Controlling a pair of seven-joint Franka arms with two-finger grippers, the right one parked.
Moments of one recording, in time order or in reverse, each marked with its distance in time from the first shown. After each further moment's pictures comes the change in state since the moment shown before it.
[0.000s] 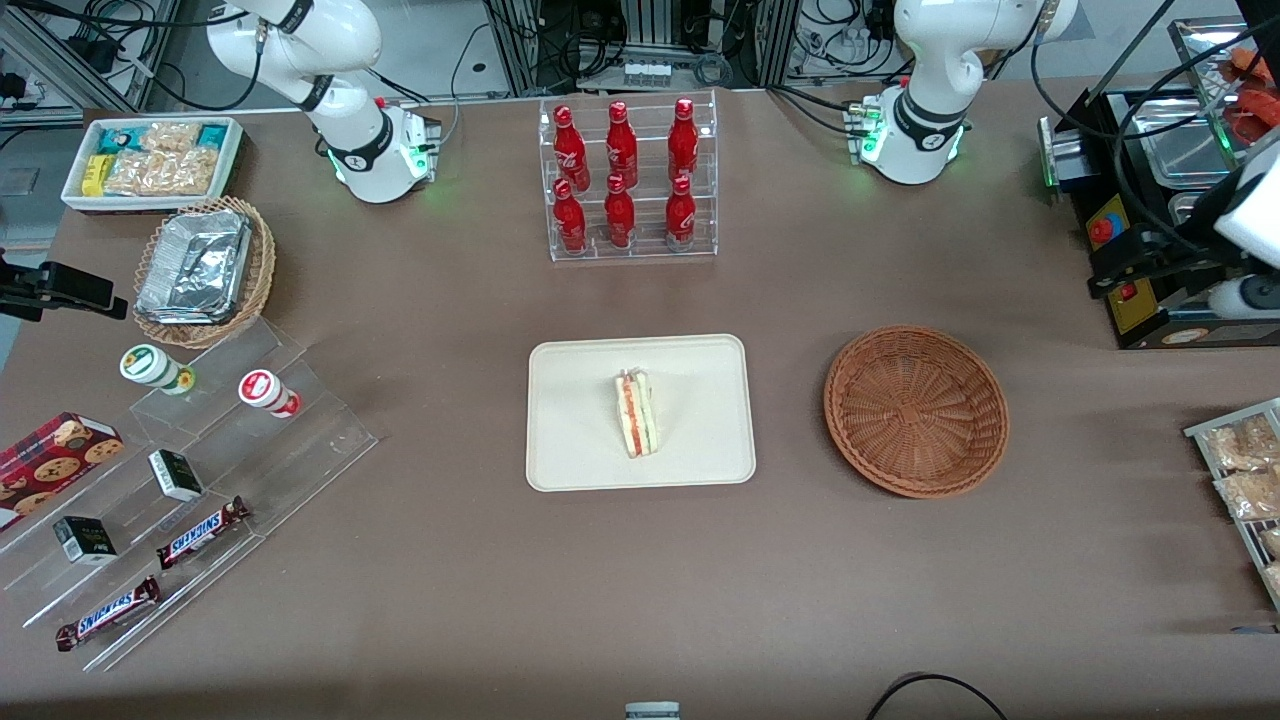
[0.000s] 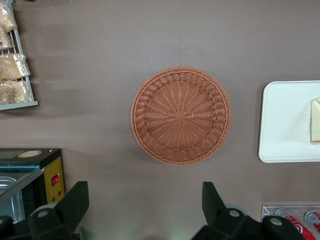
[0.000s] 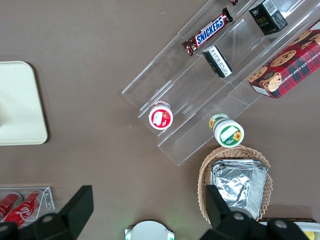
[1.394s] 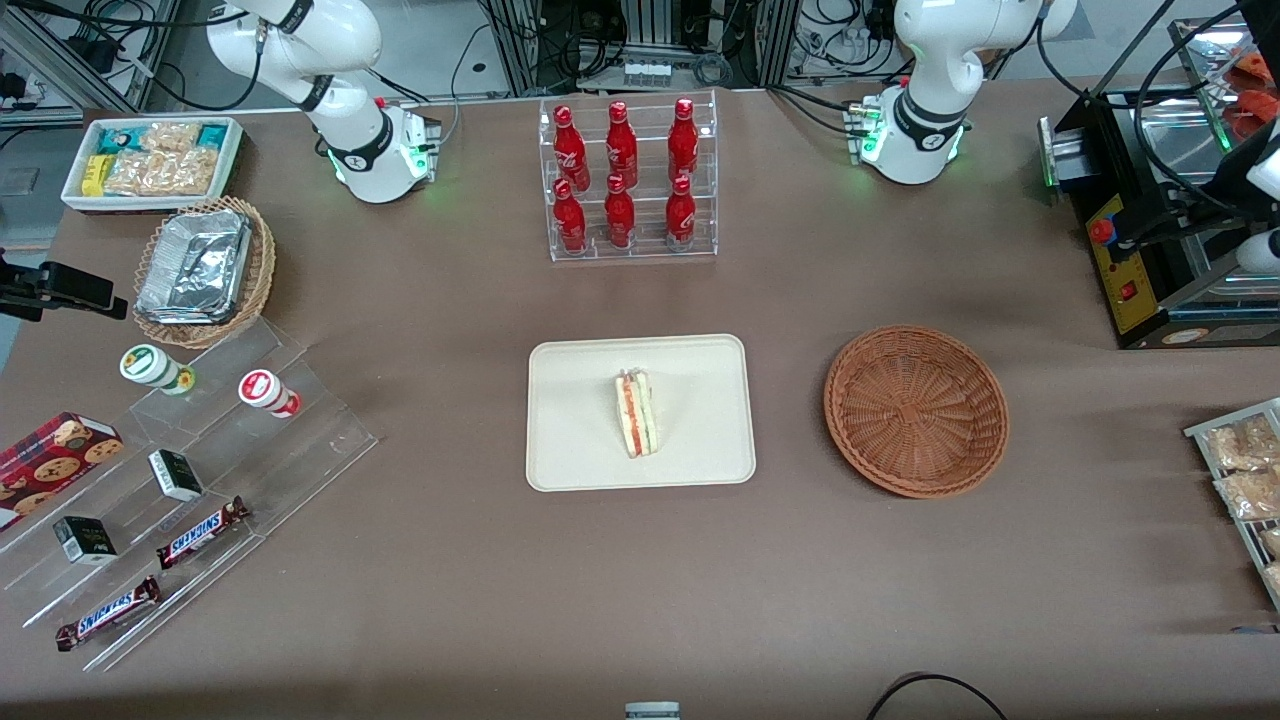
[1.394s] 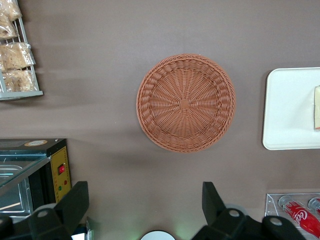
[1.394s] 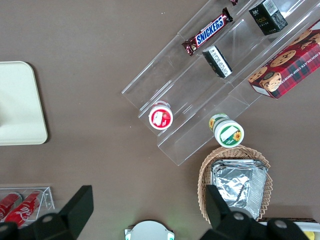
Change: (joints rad) arm 0.023 -0.098 -0.003 -0.096 -0.001 -0.010 0.033
